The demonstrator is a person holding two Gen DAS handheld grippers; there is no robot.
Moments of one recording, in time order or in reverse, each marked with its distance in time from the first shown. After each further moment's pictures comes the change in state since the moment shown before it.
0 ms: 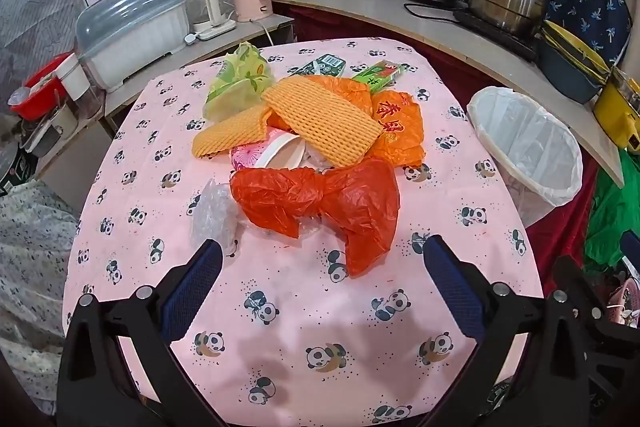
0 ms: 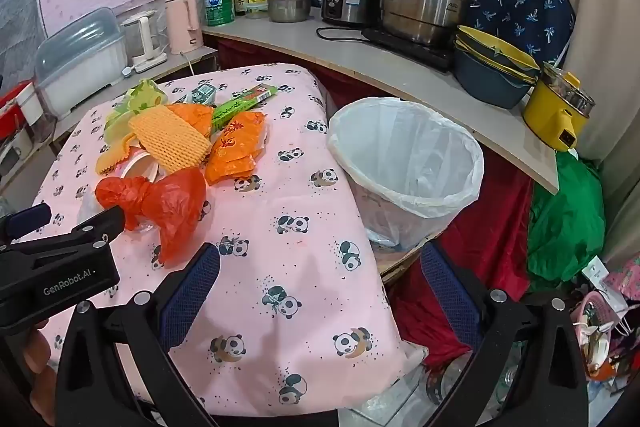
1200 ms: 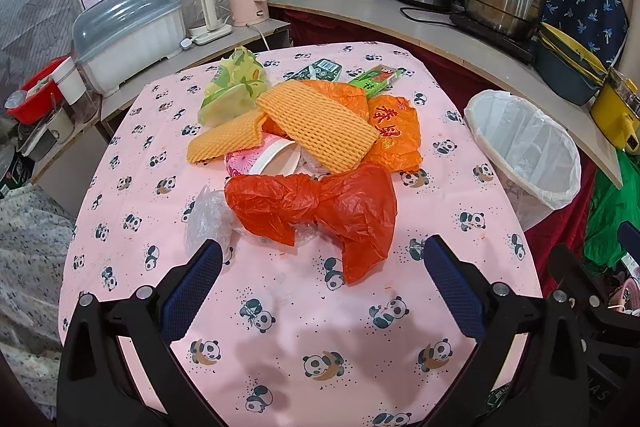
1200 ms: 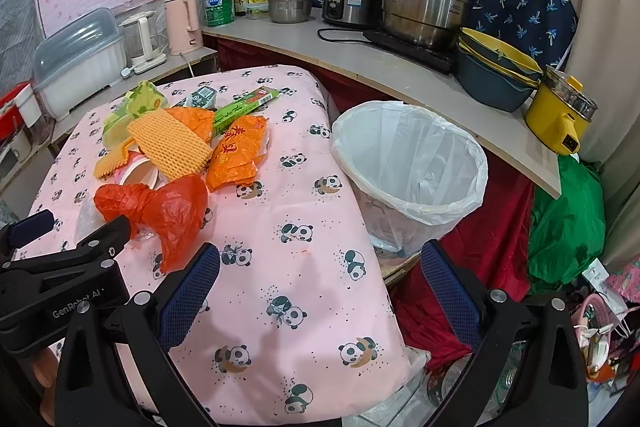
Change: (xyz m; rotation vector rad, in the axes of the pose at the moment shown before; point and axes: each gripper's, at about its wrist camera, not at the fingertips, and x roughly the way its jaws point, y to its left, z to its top) left arm 0.003 -0.003 0.003 0.010 -0.014 -0.011; right arm 0.004 0.005 0.008 -0.008 0.000 -0.006
